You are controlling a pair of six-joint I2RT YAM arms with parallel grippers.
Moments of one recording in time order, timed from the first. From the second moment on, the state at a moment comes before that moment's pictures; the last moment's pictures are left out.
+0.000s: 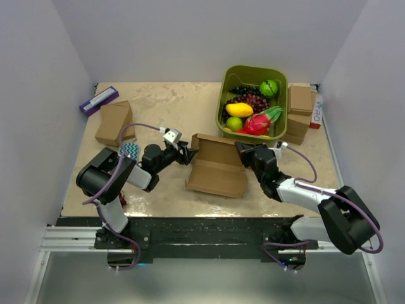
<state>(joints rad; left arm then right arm) -0.46 1.78 0.46 1.22 0.31 -0.18 0.56 1.27 0.40 0.54 0.36 1.54</state>
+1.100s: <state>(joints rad) -0.42 1.89 0.51 1.24 0.54 -0.22 0.57 1.27 0.41 0.54 0.29 1.51</state>
